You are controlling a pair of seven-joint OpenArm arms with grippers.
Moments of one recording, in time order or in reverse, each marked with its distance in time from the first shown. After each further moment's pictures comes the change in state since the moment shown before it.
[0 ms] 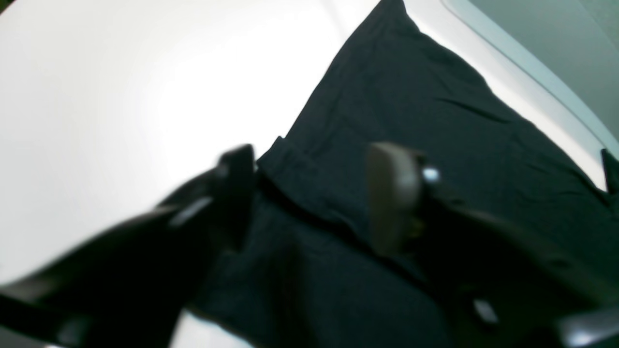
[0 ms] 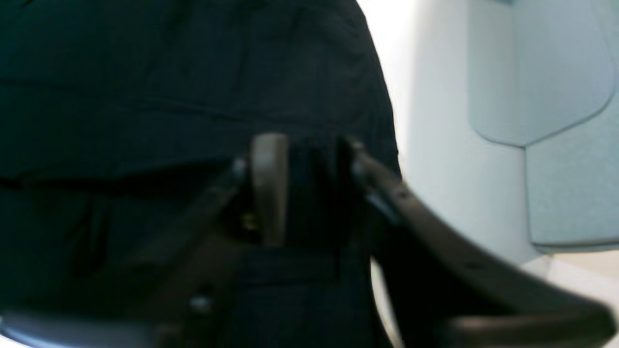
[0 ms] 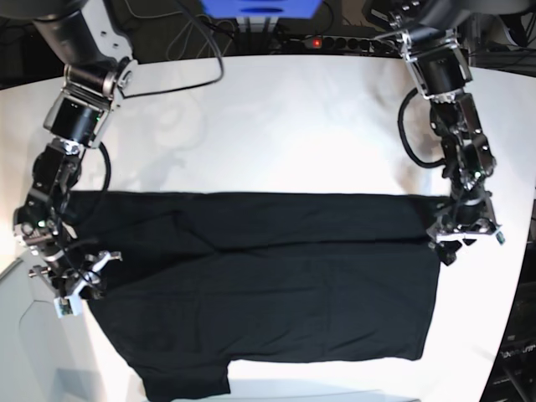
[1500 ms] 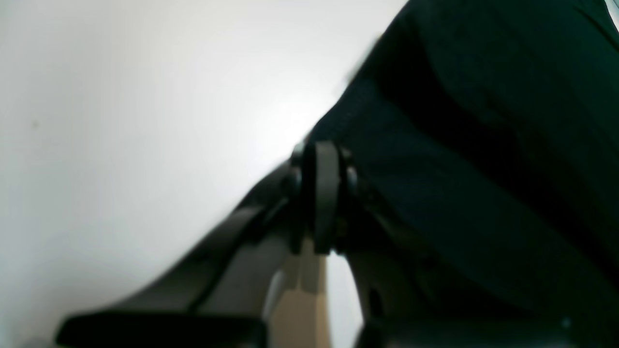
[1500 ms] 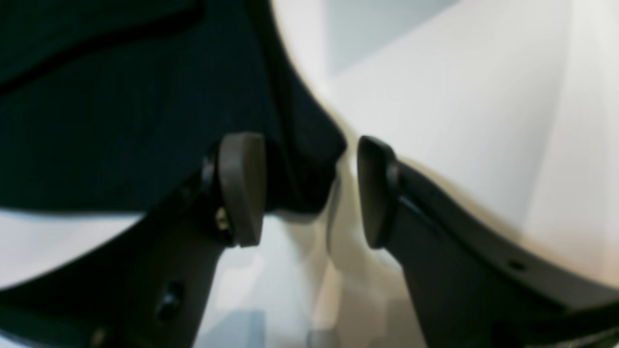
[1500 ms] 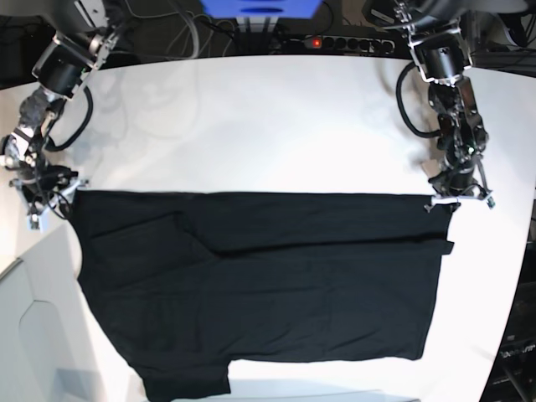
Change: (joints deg) left arm 4.6 -1.4 -0.2 -11.4 -0.9 -0.3 -2.4; right arm -14.2 4.1 12.5 -7.5 0.5 -0.4 0.9
